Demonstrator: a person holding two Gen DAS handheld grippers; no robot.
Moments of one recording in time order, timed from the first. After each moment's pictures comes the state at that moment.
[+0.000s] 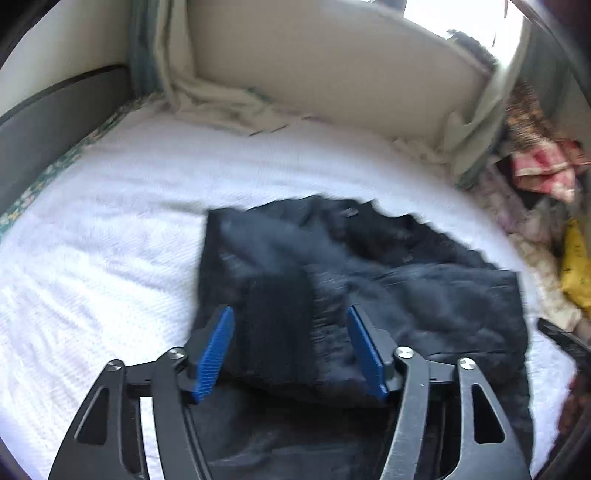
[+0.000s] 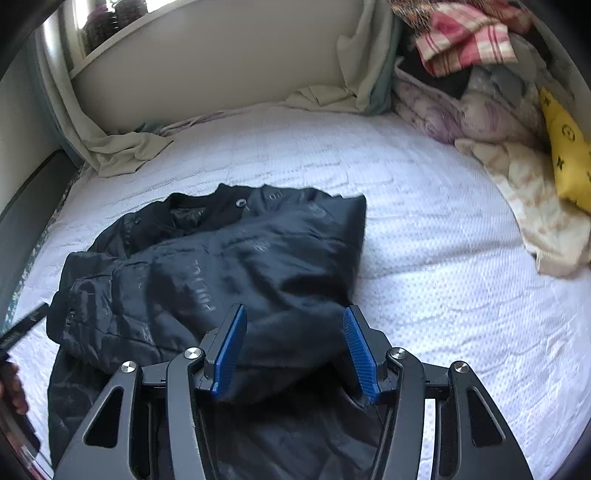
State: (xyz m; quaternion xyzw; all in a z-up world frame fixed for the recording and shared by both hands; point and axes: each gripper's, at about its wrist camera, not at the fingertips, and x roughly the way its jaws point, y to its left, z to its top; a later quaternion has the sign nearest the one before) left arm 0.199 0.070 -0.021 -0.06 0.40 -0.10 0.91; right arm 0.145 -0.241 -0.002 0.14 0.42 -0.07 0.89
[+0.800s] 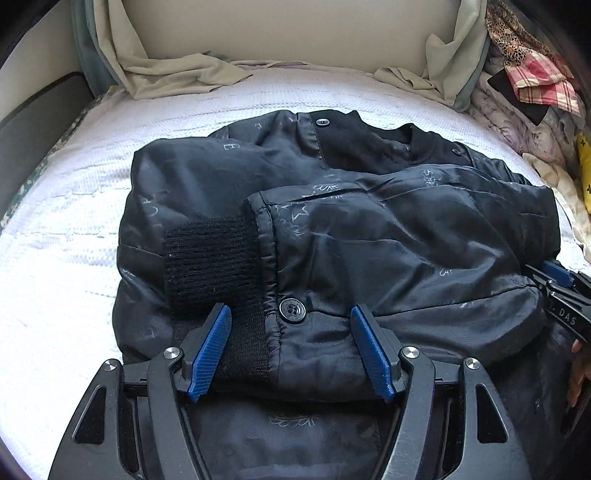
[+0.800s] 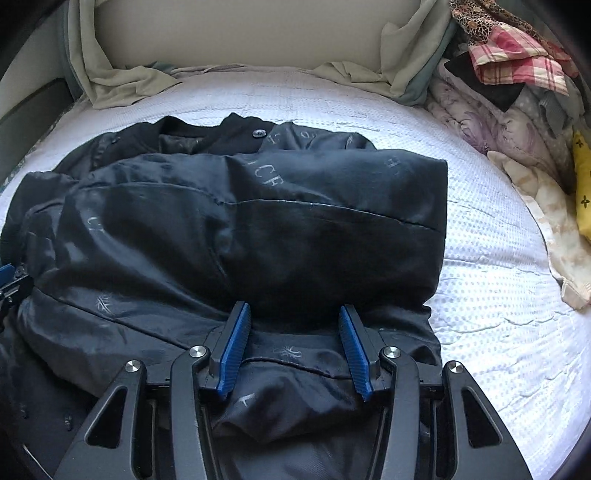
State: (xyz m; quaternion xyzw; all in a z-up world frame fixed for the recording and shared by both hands) left arm 0.221 0.013 -0.107 0.04 0.46 -0.10 0.88; right arm 0.190 -0.192 -0.096 0.04 0.46 -0.08 0.89
